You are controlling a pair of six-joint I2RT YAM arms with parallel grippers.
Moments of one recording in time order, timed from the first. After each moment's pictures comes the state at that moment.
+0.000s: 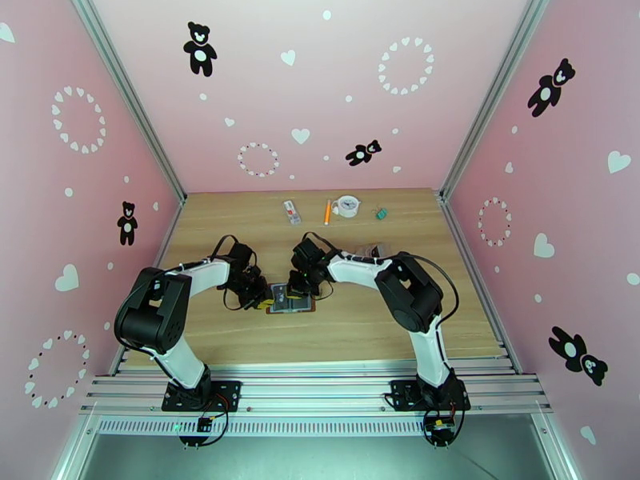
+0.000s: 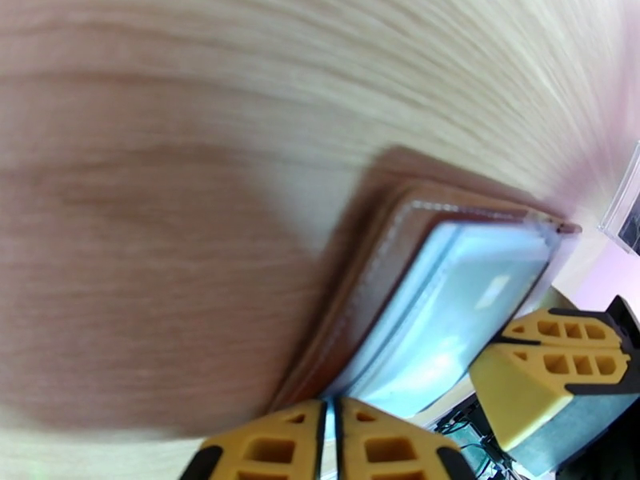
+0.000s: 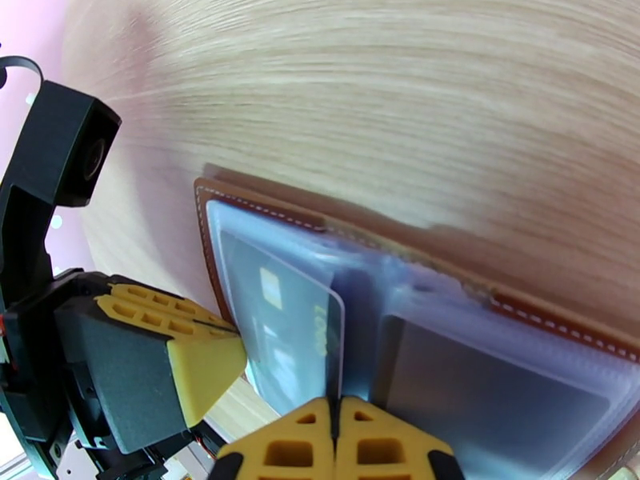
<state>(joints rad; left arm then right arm) -0.24 1.71 0.87 -0.61 0.59 -0.67 0.81 2.08 1.39 -0.43 -0.49 0.81</state>
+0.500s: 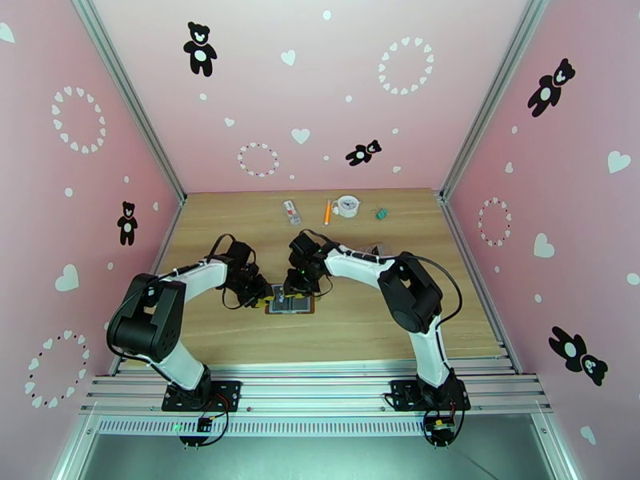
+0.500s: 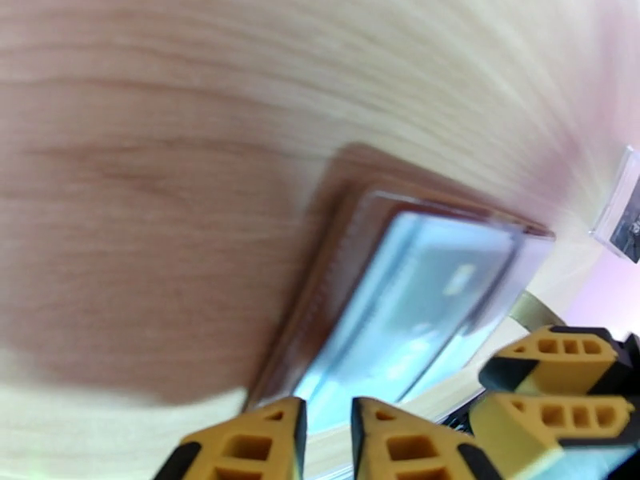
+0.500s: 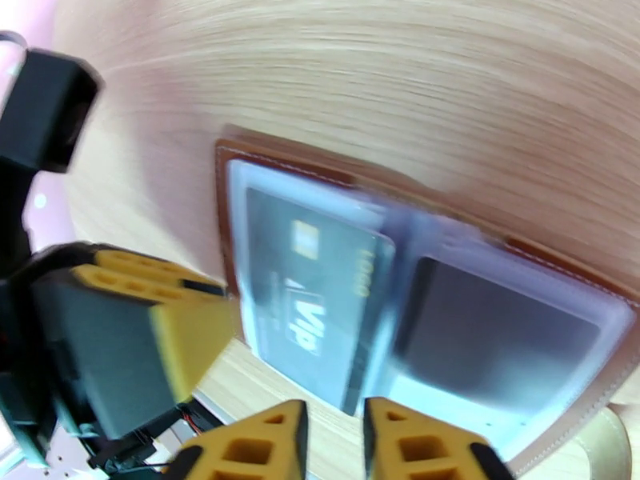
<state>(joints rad) -0.24 1.64 0.87 -0.62 0.55 -0.70 0.81 2.08 1.49 -0.64 -0.46 0.73</state>
